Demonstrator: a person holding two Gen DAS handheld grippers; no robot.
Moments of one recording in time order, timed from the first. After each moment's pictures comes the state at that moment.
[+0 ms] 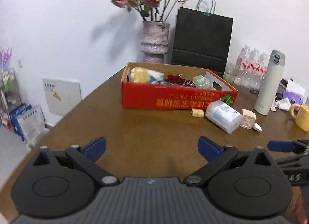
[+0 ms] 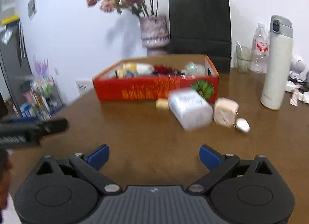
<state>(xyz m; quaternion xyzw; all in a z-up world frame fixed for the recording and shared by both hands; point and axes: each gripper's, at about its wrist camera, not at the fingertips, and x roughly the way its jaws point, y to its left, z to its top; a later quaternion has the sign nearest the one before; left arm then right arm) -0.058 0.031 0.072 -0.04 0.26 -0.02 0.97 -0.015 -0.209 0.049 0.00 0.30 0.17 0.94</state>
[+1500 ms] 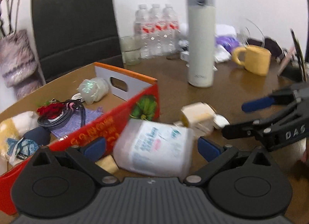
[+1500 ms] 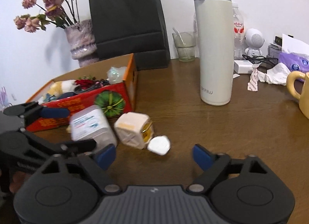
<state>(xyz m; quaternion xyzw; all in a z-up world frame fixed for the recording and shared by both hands) 0.143 -0.101 0.036 0.14 0.27 -0.32 0.90 0.090 -0.318 0.025 0.07 0.32 0.05 0.94</state>
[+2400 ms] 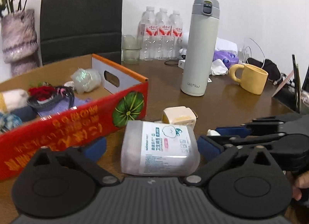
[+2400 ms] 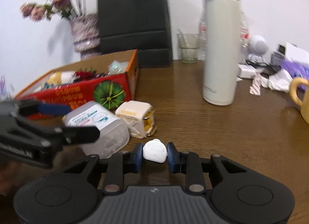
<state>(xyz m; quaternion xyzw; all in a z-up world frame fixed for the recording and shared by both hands) 0.129 -0.108 0.031 0.06 0.28 -0.32 0.90 0.082 -0.313 0.011 0.05 0.31 0.05 0.95</state>
